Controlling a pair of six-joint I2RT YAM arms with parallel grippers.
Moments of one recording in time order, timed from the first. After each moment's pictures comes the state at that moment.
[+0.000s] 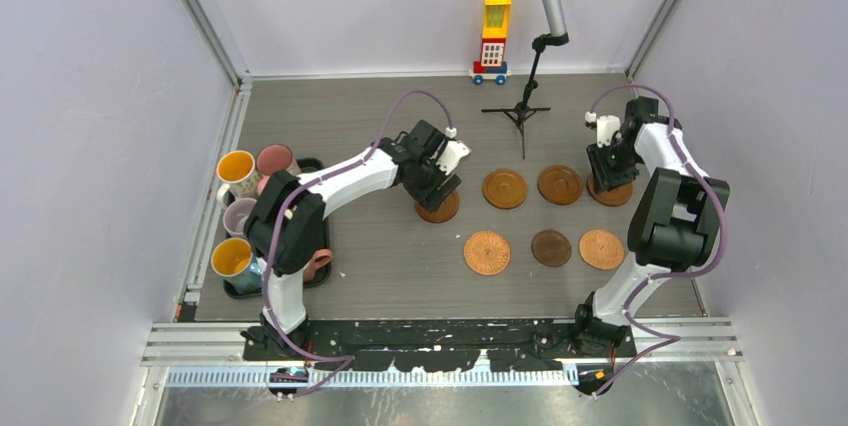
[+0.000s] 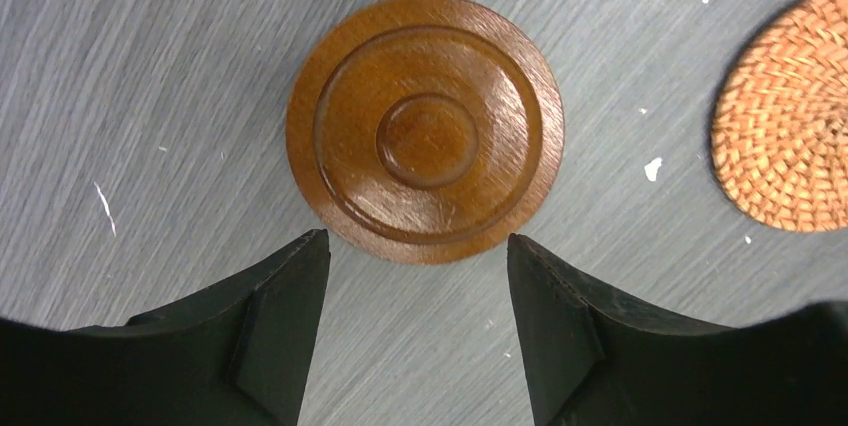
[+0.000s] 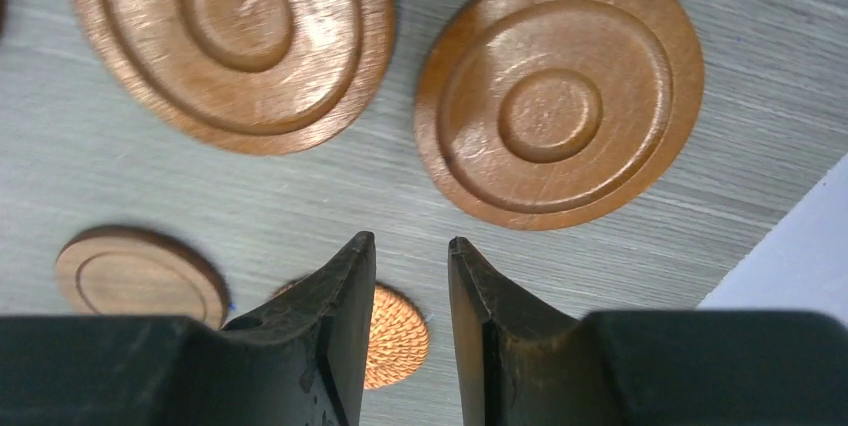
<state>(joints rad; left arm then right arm) -0.70 1.87 1.39 -0.57 0.12 0.18 -0.26 1.74 1.30 -0.87 -0.16 -0.55</state>
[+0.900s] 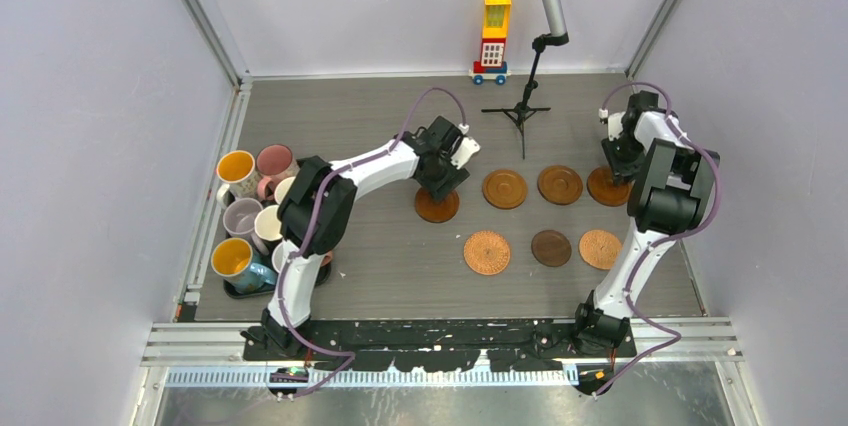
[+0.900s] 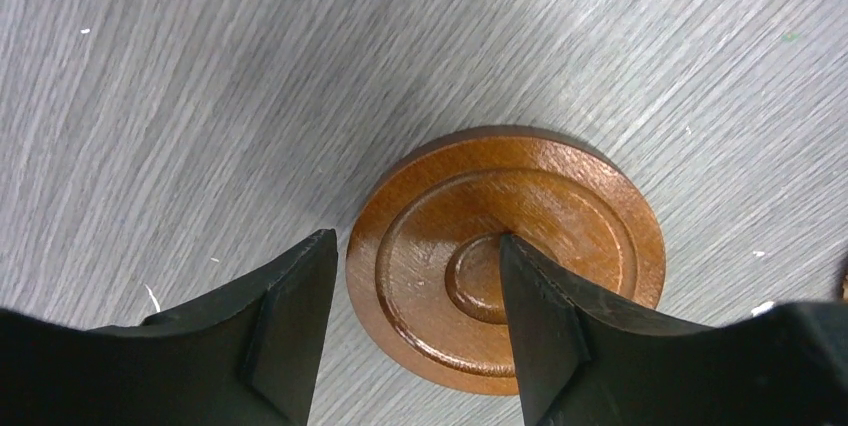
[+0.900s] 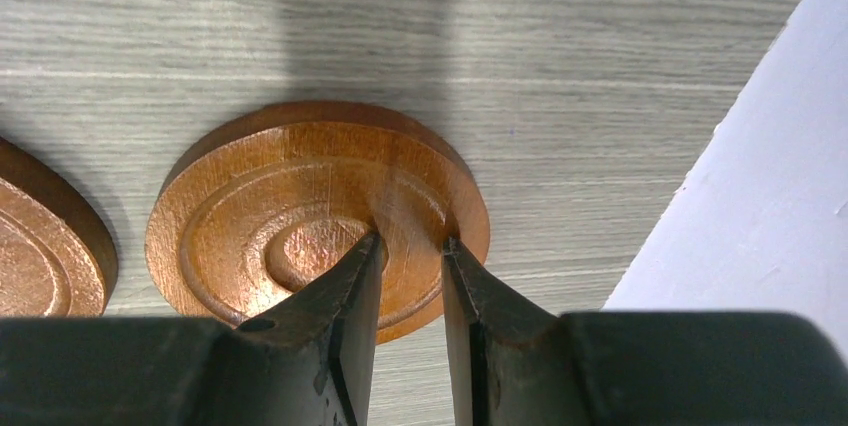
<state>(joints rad) -0.72 2.11 1.60 -0.57 0.02 0.21 -0.32 2.04 1.50 -0.77 0.10 -0.48</state>
